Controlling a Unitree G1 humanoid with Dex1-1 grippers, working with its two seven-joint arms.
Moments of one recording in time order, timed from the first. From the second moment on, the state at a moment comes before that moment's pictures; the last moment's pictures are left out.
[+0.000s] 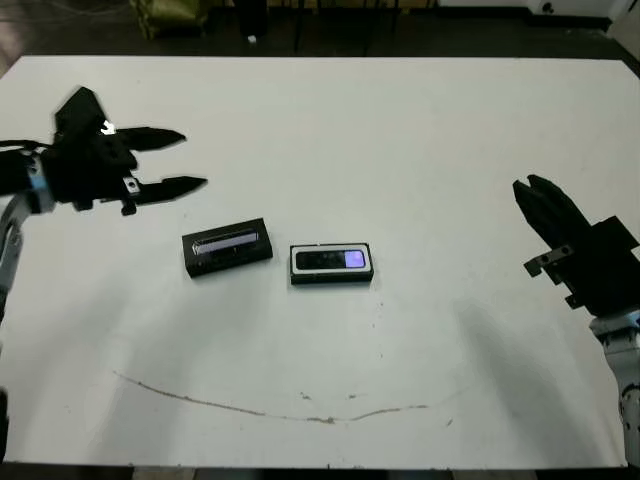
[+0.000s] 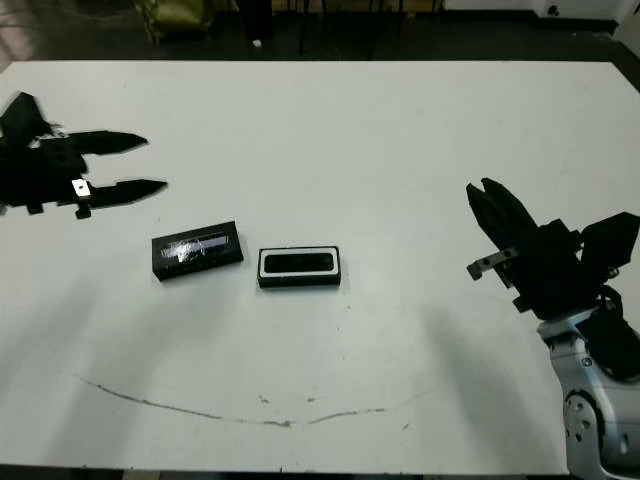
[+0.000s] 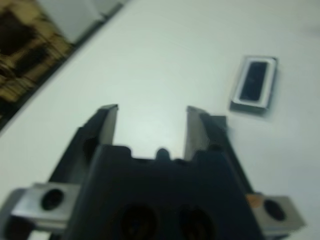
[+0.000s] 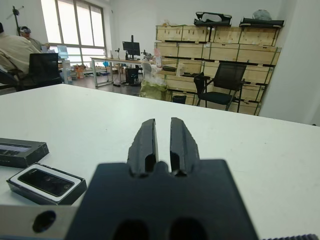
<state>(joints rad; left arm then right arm) -0.75 0.79 -0.09 0.52 -0.22 0.04 -1.26 0.00 -0.46 -0.27 -0.37 0.45 0.19 0.46</state>
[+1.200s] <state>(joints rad) -0.89 0.65 -0.16 0.96 -0.09 -0.15 -1.53 0.00 -0.47 -0.25 -0.36 0.42 0.19 0.45</state>
